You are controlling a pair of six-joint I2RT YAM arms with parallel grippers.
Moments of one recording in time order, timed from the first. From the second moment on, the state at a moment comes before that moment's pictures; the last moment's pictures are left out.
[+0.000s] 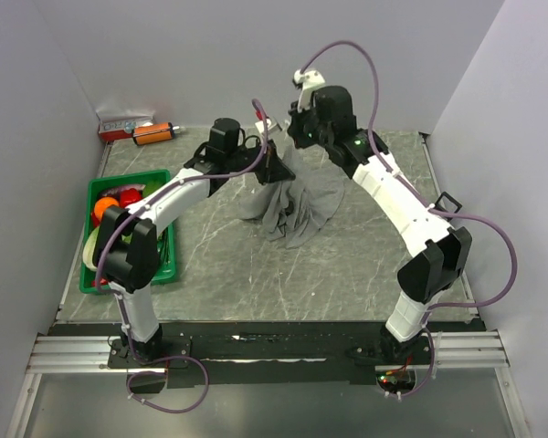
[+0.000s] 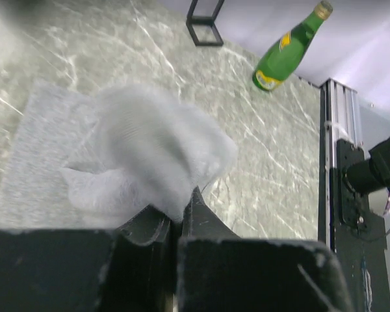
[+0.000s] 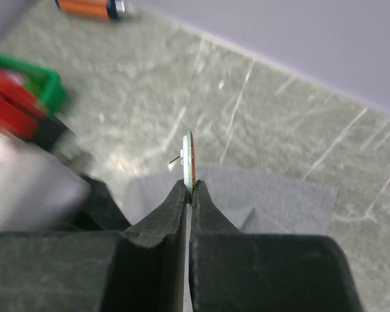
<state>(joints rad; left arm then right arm) -0.48 1.84 1.51 0.03 0.87 -0.09 0.51 1.73 1.84 -0.50 -0.01 0.03</state>
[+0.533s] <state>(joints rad) -0.38 1.80 1.50 -0.10 0.88 -0.03 0.42 1.70 1.81 -0.48 -0.22 0.05</state>
